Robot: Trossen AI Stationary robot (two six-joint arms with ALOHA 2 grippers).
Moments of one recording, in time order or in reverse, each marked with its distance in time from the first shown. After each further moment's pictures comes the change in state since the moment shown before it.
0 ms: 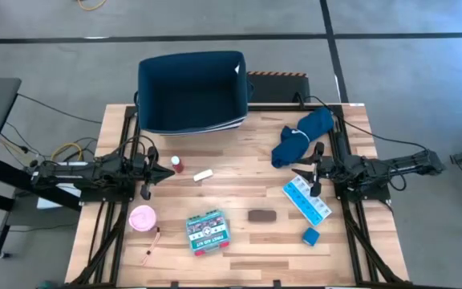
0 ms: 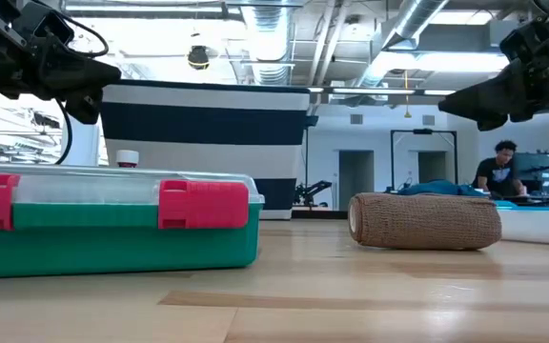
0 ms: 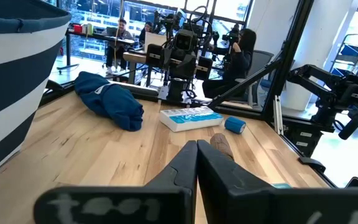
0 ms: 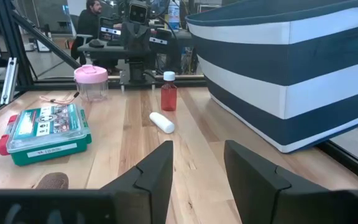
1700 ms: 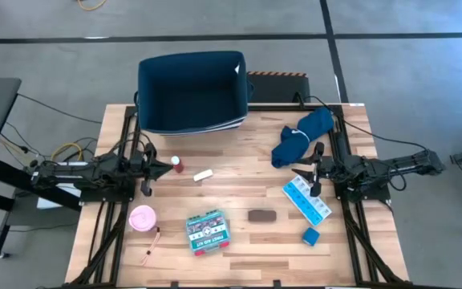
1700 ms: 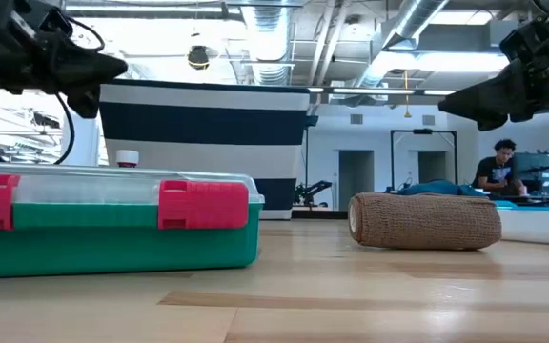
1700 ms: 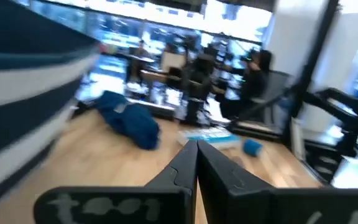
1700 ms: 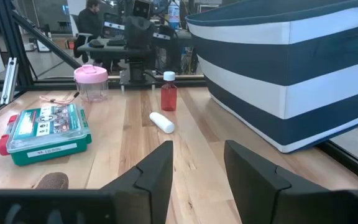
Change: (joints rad) left arm 0.000 0.000 0.000 0.069 -0.116 0.000; right arm 0.000 0.000 0.000 0.000 0.000 0.000
